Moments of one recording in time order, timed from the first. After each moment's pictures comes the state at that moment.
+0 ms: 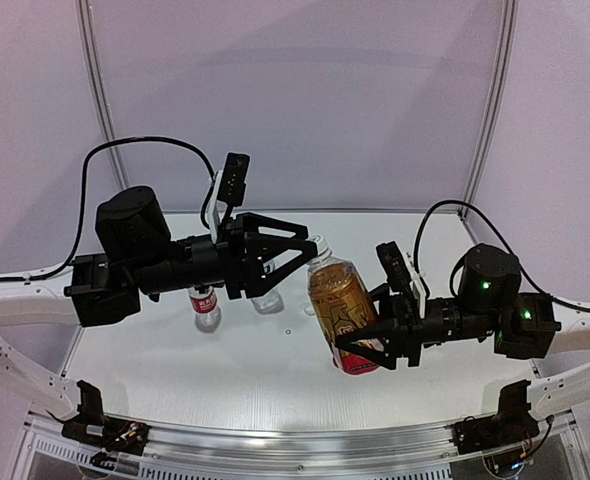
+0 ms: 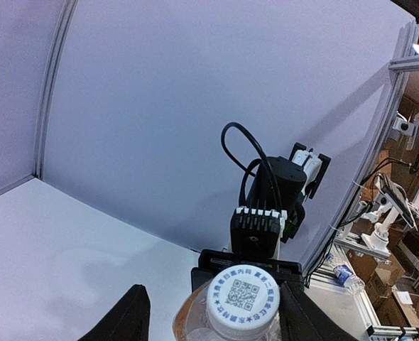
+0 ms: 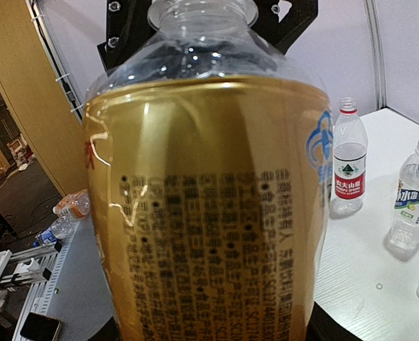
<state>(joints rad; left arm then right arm) -1.16 1.22 1.03 0.31 0.22 -0.36 1.18 0.94 0.69 0.14 -0.32 0.32</state>
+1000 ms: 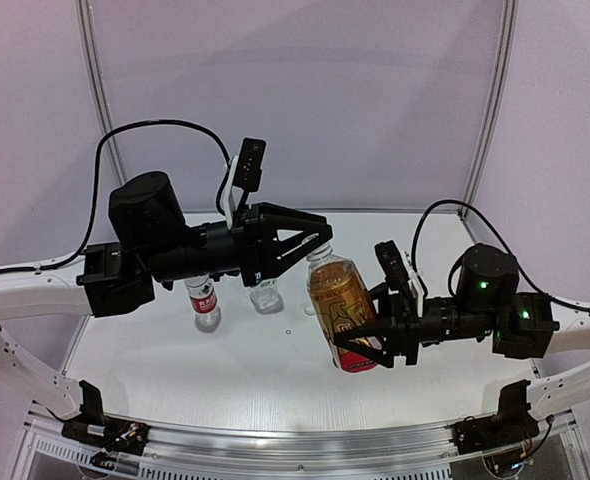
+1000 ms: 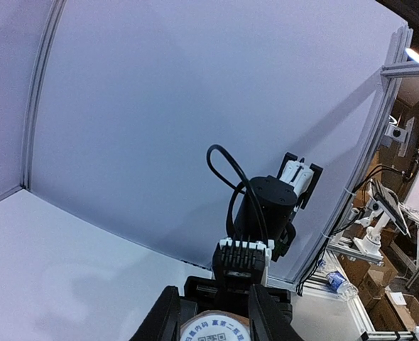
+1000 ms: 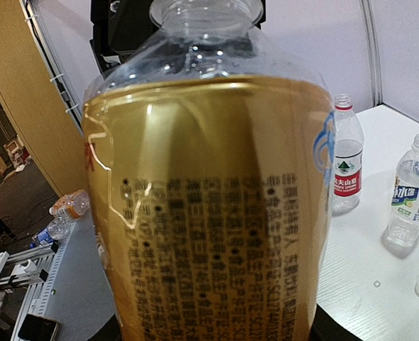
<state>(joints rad) -1.16 1.30 1.12 0.33 0.26 -0.38 1.18 0.95 0.69 0.14 -0.31 0.32</state>
